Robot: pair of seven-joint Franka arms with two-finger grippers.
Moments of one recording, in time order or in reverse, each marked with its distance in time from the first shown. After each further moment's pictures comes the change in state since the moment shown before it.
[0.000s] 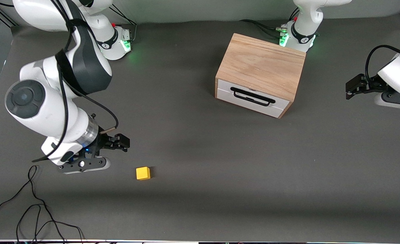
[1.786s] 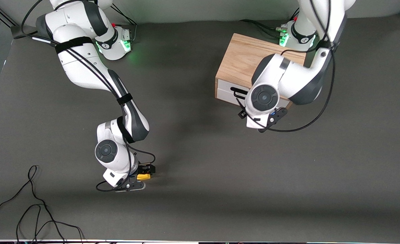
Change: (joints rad) left arm -0.479 0.428 -0.021 -0.037 -0.097 0.098 -1.377; right arm -0.007 0.293 -0.002 -0.309 0.001 0.652 0.004
